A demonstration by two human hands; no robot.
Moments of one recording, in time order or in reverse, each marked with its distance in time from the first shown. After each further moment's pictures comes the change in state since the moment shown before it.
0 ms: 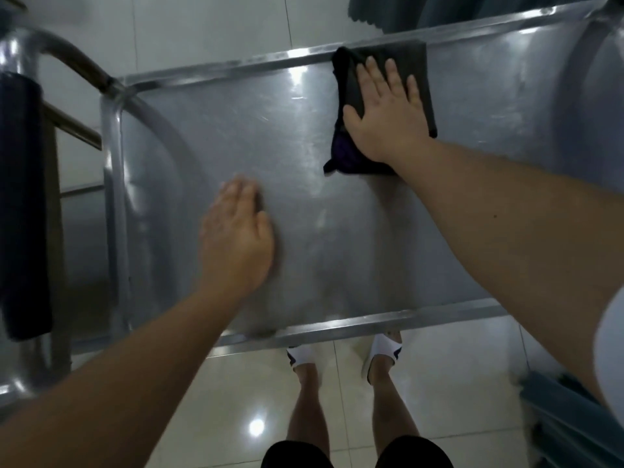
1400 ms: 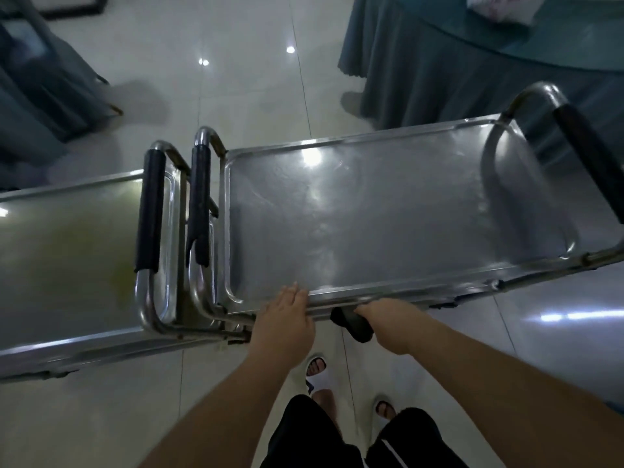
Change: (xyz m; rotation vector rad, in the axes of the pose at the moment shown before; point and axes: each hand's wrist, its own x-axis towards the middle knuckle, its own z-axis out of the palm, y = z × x) left_hand -0.208 -0.026 -0.083 0.188 -0.382 0.129; right_hand -0.354 -0.093 -0.024 -0.143 -0.680 -0.211
